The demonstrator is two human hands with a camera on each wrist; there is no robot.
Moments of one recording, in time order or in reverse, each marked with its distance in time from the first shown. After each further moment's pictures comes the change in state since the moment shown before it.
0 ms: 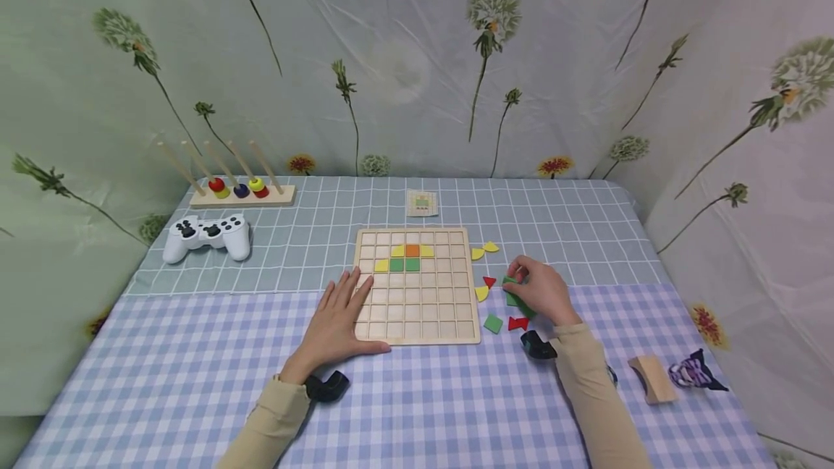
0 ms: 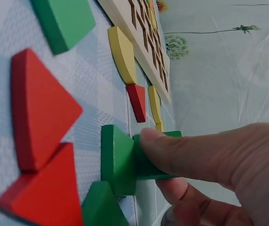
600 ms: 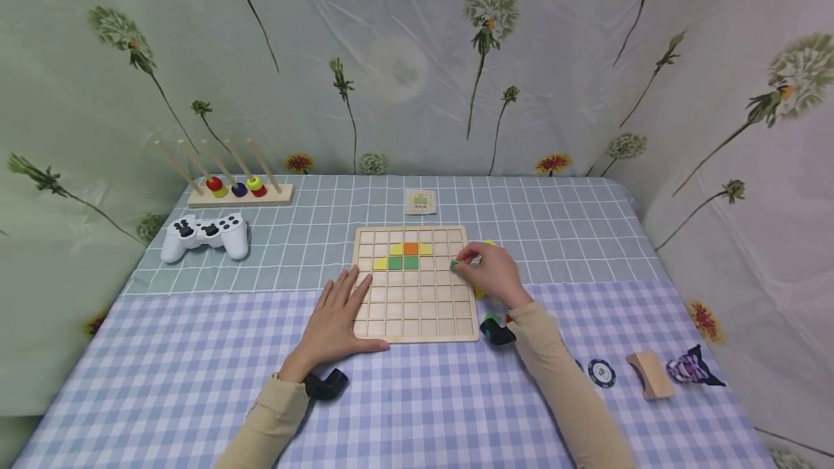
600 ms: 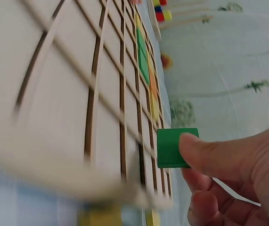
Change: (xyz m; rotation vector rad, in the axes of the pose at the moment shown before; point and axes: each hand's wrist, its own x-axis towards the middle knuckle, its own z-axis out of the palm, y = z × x) left_hand 0.002 -0.001 0.000 0.012 -0.023 -0.011; right_hand 0.025 -0.055 0.028 0.141 0.039 -0.185
